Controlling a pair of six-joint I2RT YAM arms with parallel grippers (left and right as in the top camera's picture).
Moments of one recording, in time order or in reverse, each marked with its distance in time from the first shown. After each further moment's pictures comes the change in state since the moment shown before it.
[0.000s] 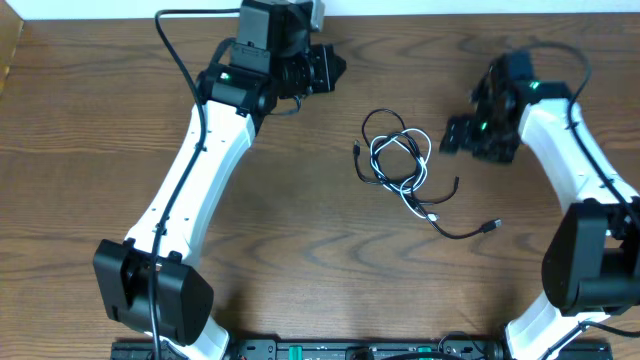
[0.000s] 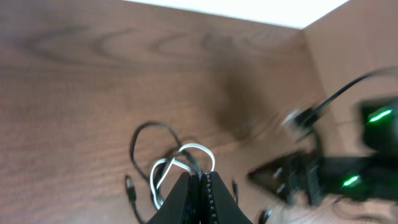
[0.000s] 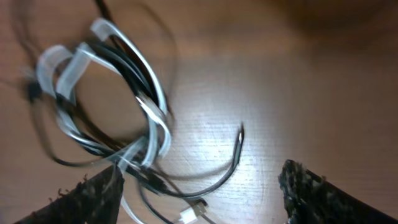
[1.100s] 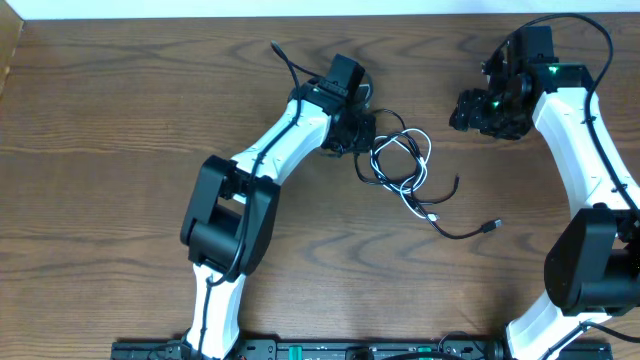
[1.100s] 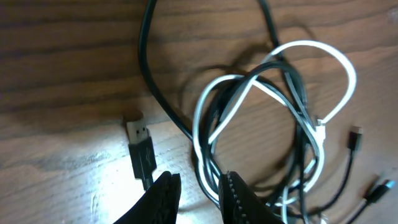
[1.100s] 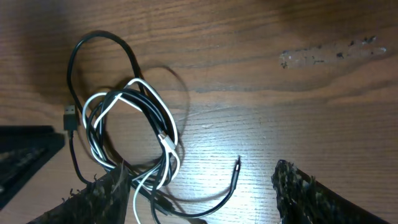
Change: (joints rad) left arm -0.167 0.407 -0.013 -0.084 -0.108 0.030; right arm -0.023 -0.002 0.090 0.014 -0.003 -0.021
